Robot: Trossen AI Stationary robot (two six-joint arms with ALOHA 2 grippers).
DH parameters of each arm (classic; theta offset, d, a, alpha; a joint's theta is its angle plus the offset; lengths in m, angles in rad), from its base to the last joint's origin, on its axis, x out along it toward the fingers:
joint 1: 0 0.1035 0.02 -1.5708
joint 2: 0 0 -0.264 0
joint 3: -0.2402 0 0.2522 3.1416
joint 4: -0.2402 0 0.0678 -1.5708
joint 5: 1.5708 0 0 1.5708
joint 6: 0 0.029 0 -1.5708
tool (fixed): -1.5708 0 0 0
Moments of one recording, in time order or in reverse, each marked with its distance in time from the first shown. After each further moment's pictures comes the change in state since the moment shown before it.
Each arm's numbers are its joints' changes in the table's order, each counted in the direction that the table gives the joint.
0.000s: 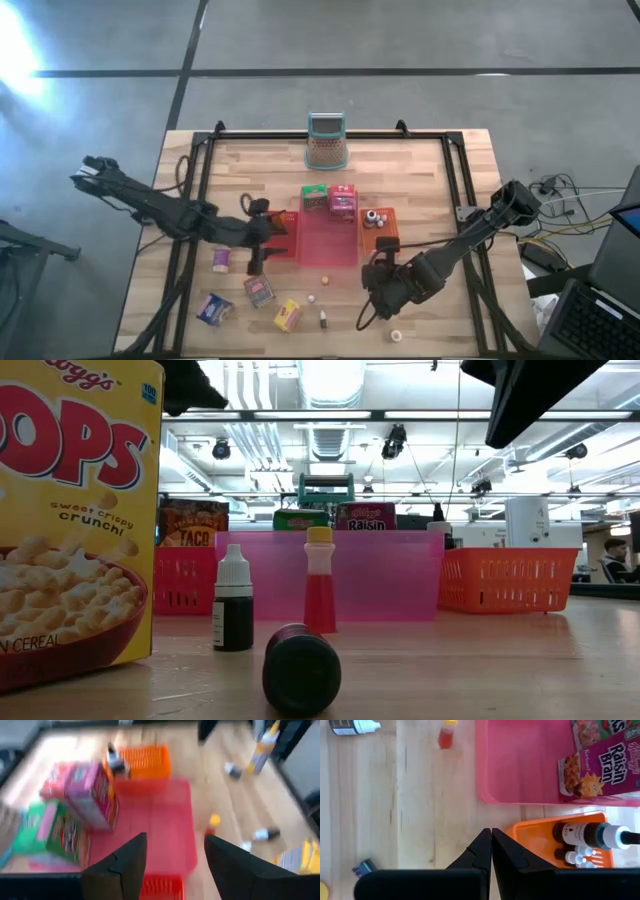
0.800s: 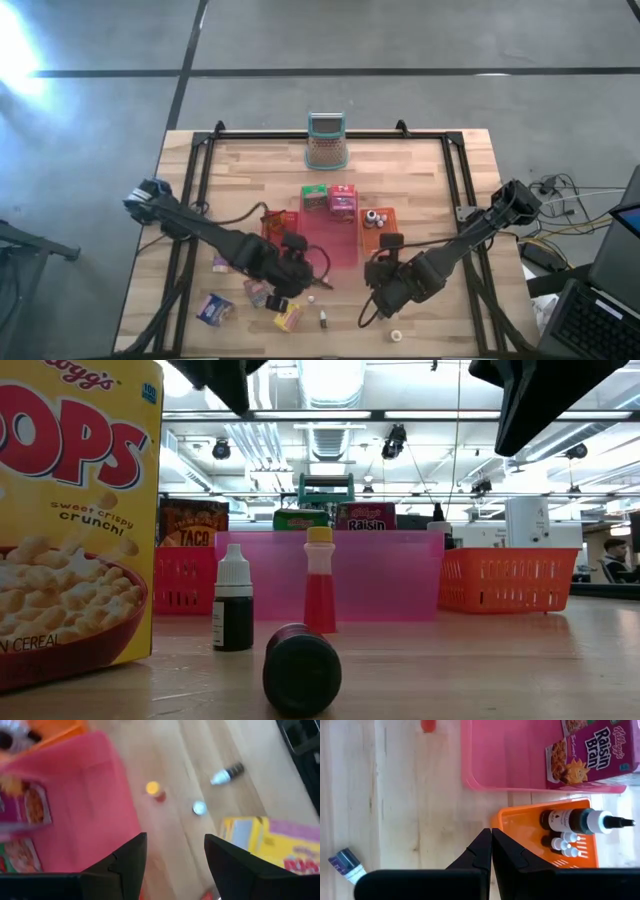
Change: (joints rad) left arm -0.099 0.604 -0.672 -0.575 -0.144 0.087; right arm 0.000 -0.008 0.008 -0.075 -0.019 0.022
